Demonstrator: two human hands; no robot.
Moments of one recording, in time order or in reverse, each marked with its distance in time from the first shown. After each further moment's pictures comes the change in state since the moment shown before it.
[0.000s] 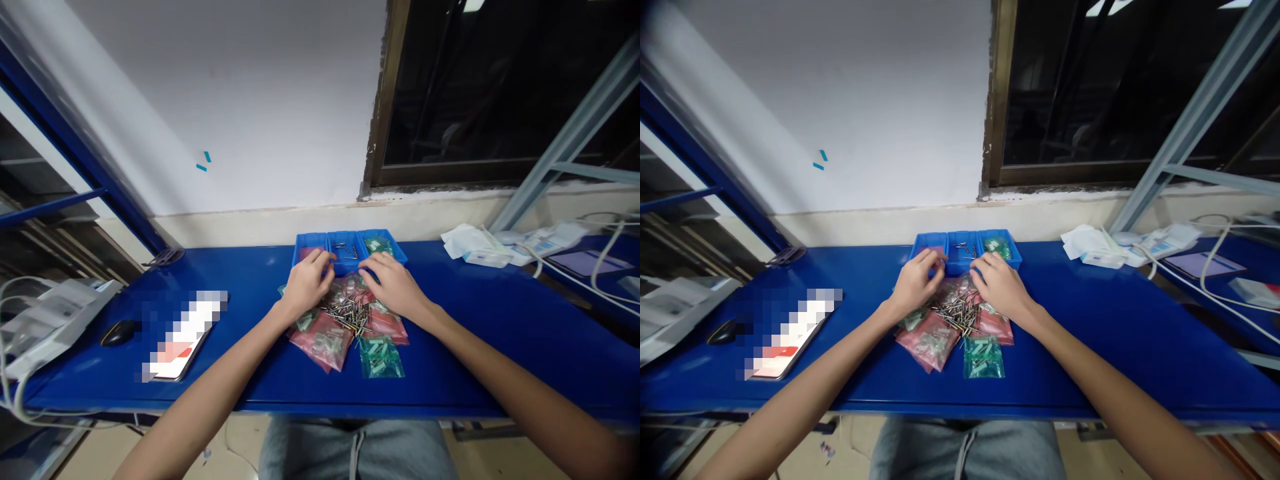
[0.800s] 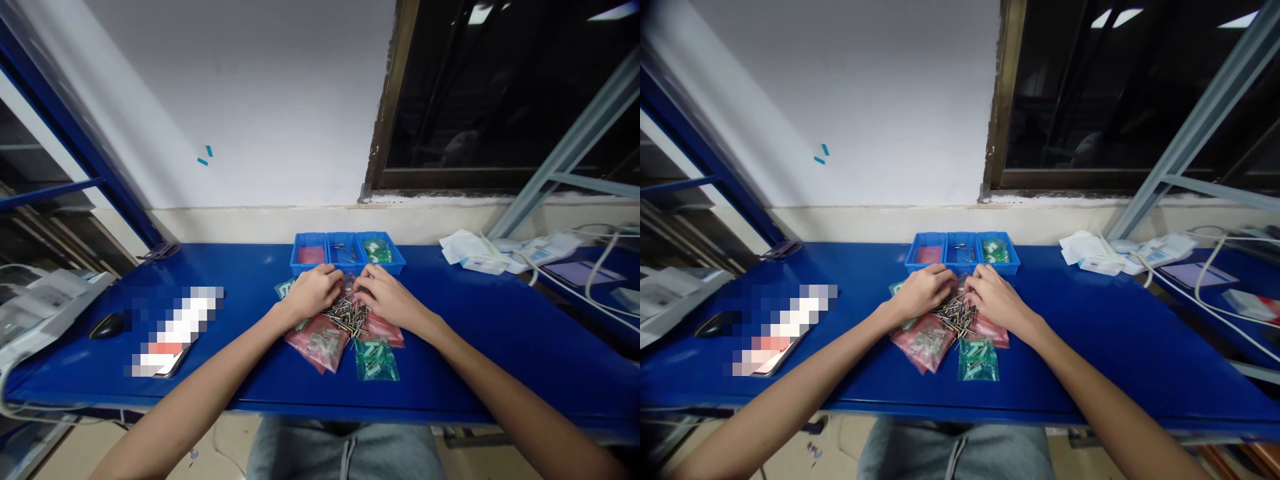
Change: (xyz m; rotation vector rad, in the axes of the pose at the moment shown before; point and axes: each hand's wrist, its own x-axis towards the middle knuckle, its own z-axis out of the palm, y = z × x) left_hand -0.005 0.006 0.007 0.112 -0.301 0.154; right_hand -0.012 -0.005 -0.003 0.101 -0.222 -0.059
